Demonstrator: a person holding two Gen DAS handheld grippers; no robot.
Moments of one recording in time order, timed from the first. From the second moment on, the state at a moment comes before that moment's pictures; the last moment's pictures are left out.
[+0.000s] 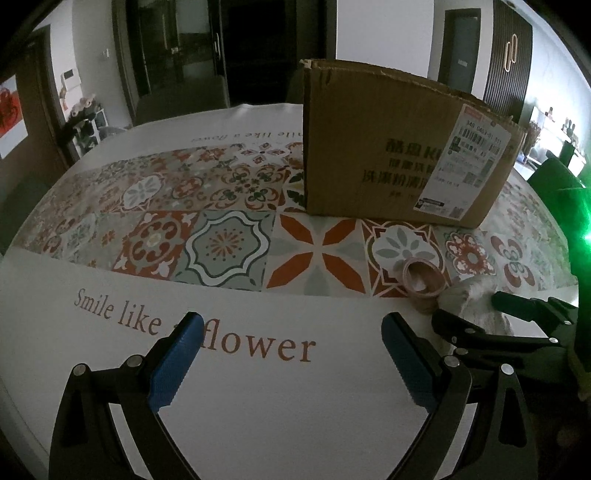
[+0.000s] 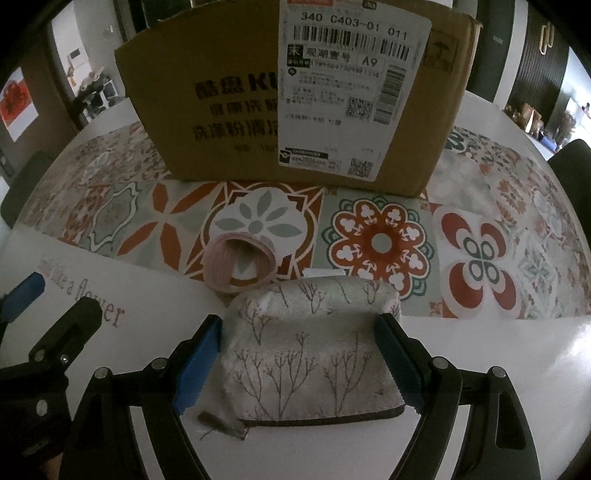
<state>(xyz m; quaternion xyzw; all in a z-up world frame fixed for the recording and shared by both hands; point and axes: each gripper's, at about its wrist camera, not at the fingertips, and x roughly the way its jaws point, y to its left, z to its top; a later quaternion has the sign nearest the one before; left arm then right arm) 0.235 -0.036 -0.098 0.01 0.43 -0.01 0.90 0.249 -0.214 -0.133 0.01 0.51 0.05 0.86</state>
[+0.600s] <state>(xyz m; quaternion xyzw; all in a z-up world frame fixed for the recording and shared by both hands) 0.236 -0.066 -0.095 0.04 0.42 -0.06 0.90 0.232 -0.238 -0.119 0.03 0.48 0.04 0.88</state>
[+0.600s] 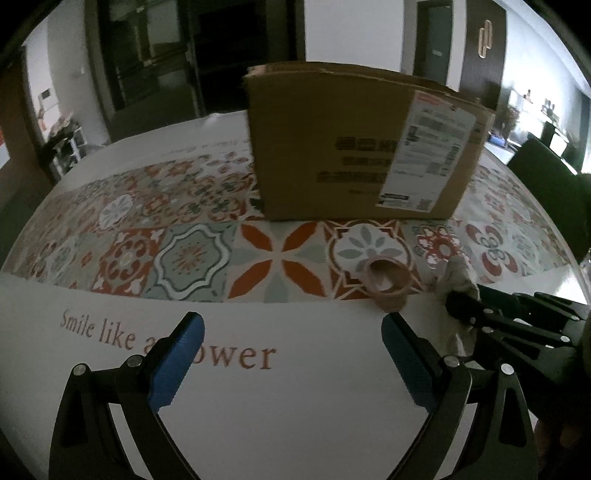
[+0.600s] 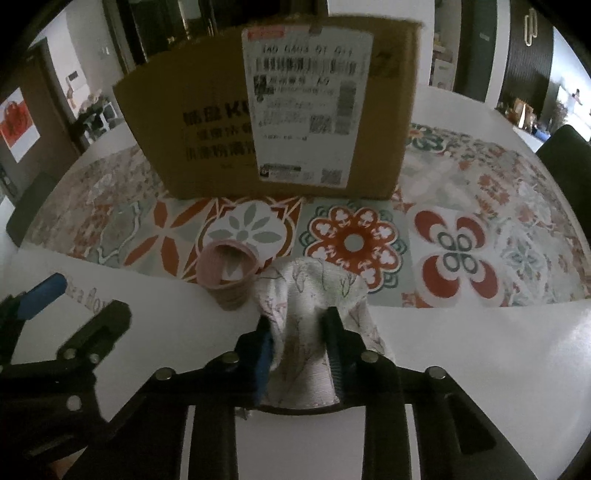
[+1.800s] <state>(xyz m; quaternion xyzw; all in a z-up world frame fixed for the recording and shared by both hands) 0.282 -0.144 -0.136 0.03 0.47 -0.13 0.87 0.223 -0.288 -0.115 0.10 0.45 0.00 0.89</state>
